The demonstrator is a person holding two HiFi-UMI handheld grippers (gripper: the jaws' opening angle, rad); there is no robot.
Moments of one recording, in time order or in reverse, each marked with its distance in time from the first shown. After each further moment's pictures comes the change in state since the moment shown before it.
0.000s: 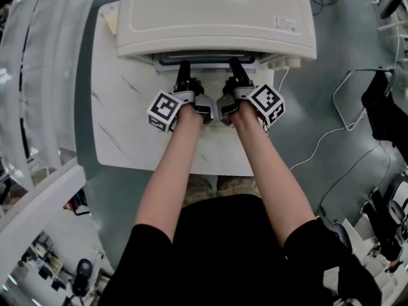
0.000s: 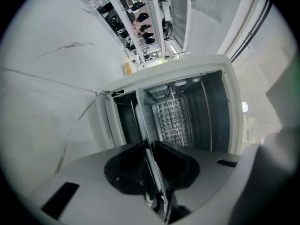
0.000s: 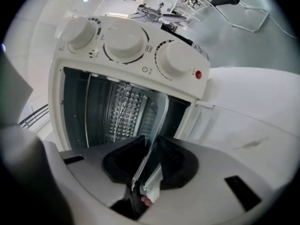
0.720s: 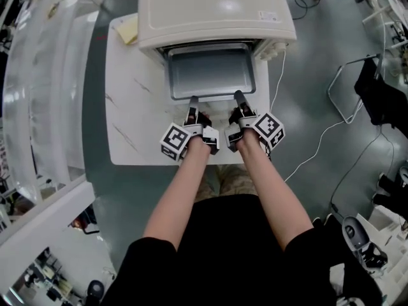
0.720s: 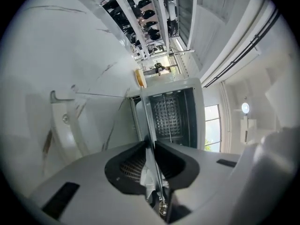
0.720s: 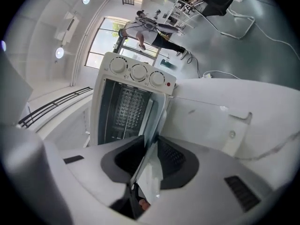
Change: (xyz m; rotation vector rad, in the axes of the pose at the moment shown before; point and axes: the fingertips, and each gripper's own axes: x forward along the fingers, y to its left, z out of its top) left arm -0.143 0.009 -0.027 -0.055 0.098 0.026; right arm -0.134 -0.007 -0.063 0.017 -0.039 -0.052
